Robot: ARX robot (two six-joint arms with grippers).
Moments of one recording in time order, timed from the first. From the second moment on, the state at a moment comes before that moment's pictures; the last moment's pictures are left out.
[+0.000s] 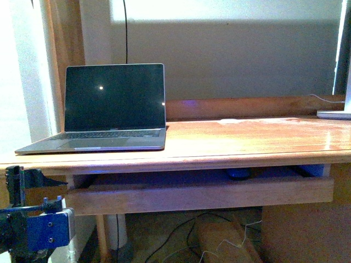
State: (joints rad) left arm 0.05 2.08 0.93 0.96 0.47 1.55; right arm 0.00 0.00 0.02 0.00 0.00 0.00
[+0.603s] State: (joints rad) left arm 0.04 2.26 1.17 0.89 0.56 1.70; right arm 0.00 0.00 0.02 0.00 0.00 0.00
